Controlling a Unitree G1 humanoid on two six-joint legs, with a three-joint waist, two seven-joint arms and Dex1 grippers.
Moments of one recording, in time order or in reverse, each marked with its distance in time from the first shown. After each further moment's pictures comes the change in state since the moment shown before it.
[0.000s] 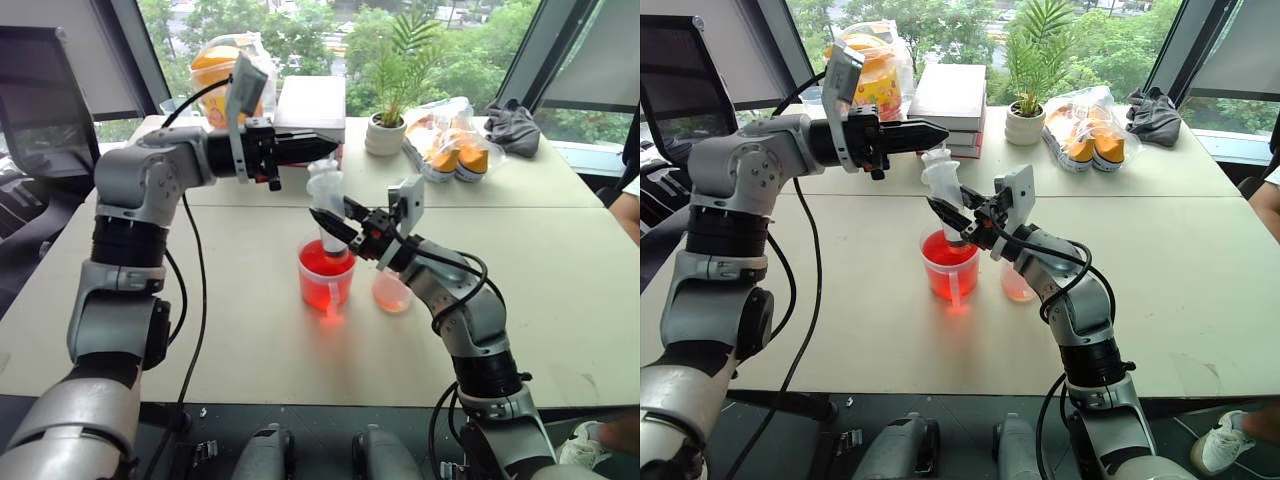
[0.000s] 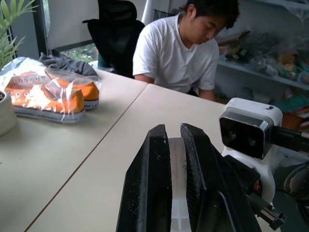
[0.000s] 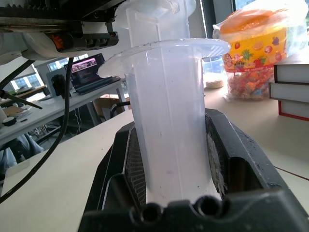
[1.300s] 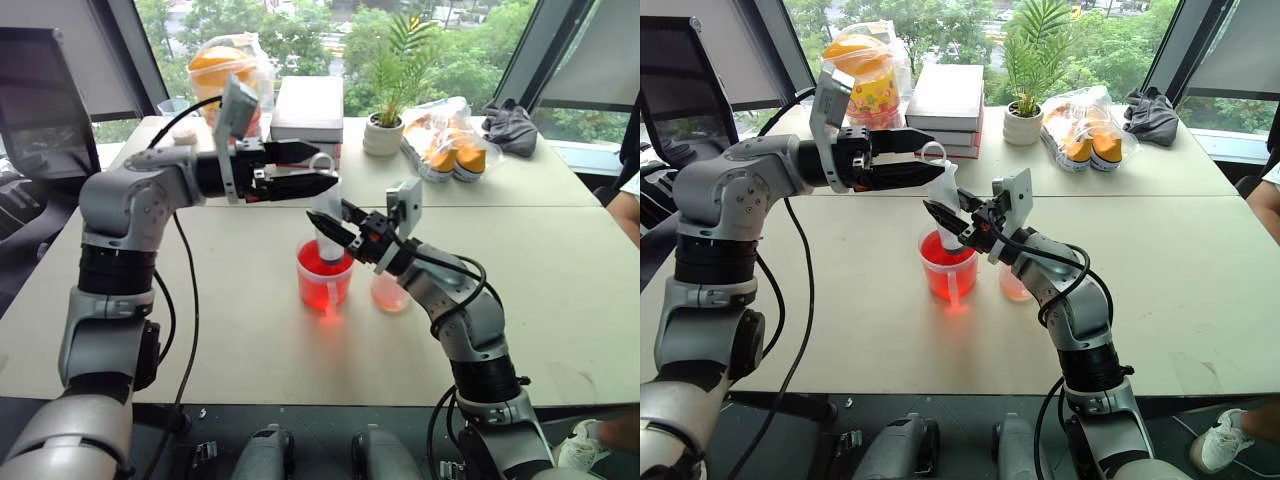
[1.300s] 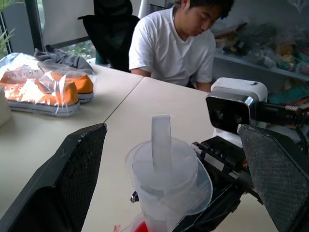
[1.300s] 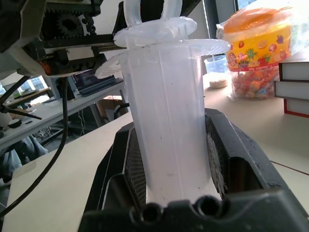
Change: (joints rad) left arm 0.131 0.026 0.034 -0.187 -0.041 0.040 0.010; right arm 0.016 0.013 0.000 -0.031 0.005 0.014 -0.006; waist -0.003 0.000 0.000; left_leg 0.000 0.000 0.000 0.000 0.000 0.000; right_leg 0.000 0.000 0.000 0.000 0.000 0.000
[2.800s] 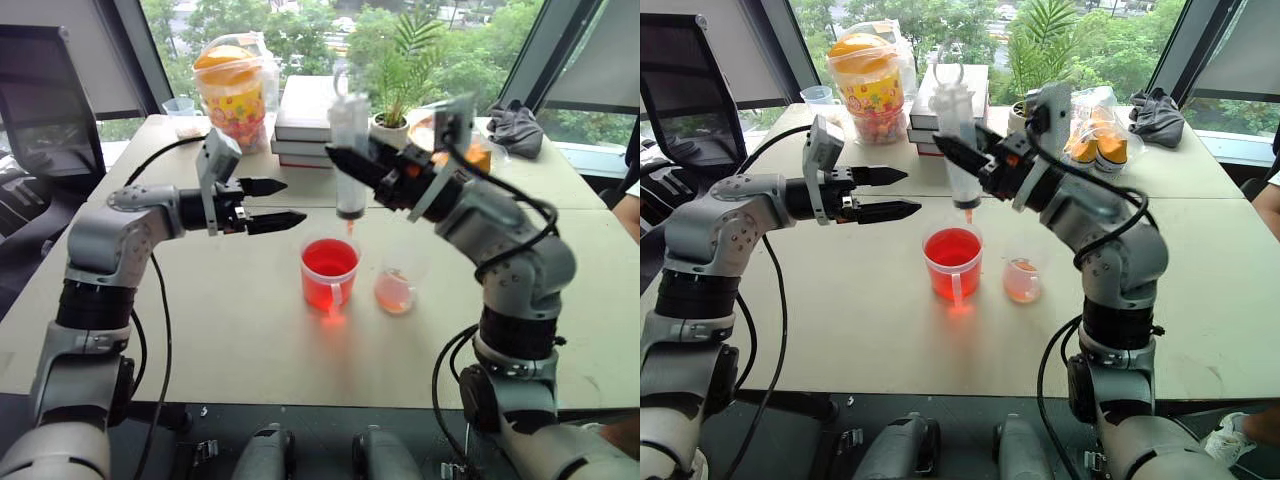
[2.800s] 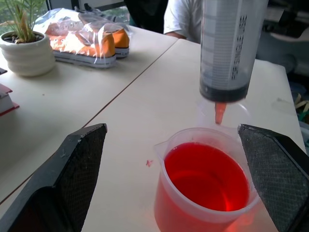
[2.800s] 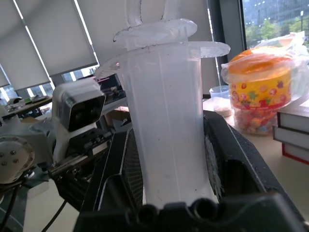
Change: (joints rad) left arm 0.173 0.095 -0.036 -0.066 0.058 -0.106 0.015; right arm -0.197 -0.032 -0.169 -0.116 0.100 0.316 0.013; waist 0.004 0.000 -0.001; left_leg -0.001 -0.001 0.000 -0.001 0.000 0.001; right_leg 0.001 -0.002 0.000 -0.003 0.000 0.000
